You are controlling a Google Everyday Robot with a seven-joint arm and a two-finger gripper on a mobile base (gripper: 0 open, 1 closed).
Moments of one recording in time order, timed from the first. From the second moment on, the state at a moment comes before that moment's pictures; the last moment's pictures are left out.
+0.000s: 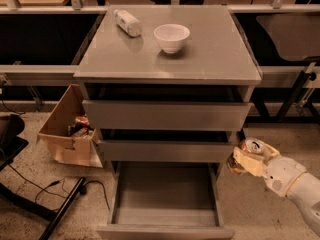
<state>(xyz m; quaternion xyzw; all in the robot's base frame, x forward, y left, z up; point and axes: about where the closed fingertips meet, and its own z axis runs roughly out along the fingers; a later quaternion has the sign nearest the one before) 0.500 -0.264 0.713 -0.16 0.75 0.21 0.61</state>
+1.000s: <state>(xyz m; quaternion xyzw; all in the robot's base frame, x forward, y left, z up) 0.524 -0.266 0.652 -0.11 0.79 0.18 0.58</state>
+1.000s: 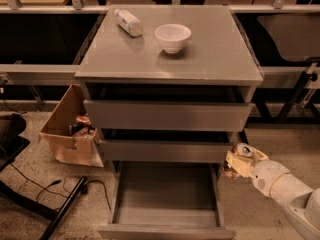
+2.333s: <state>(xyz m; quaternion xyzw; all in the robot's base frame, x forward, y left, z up) 0.540 -0.125 0.456 -0.26 0.75 0.24 0.56</state>
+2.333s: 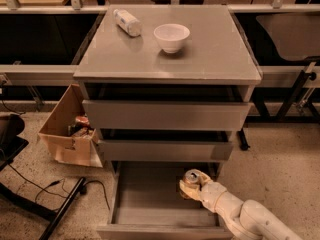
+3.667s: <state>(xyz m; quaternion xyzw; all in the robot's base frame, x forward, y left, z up) 0.577 0.009 0.249 -0.46 0.65 0.40 0.46</state>
